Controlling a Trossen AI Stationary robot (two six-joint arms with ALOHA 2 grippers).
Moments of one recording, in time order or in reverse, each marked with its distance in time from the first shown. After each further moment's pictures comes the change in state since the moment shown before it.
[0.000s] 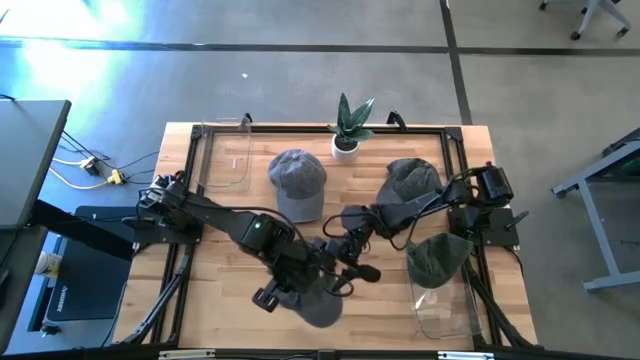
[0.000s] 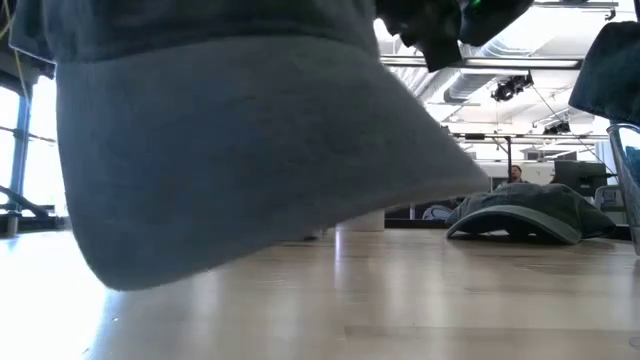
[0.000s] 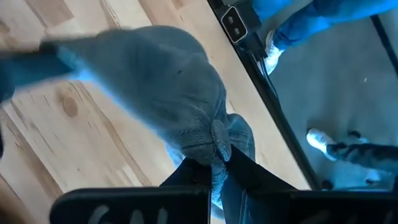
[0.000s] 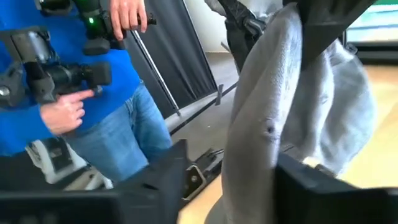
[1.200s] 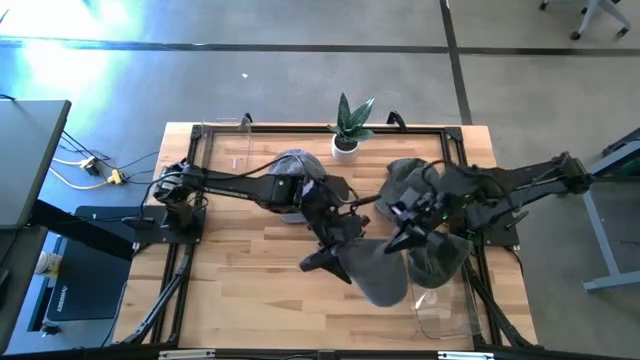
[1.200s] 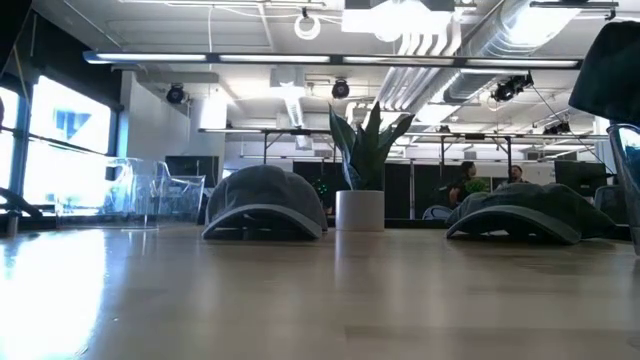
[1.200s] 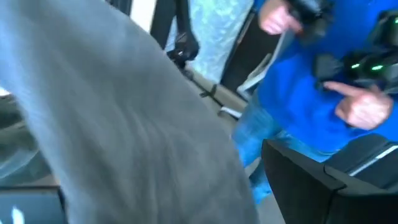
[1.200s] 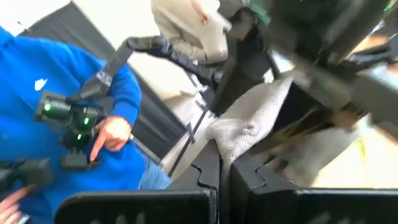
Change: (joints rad) left arm 0.268 0.035 -0.003 0.826 0.492 -0.122; right arm 0.064 -0.794 0.000 -0.705 0.436 0.355
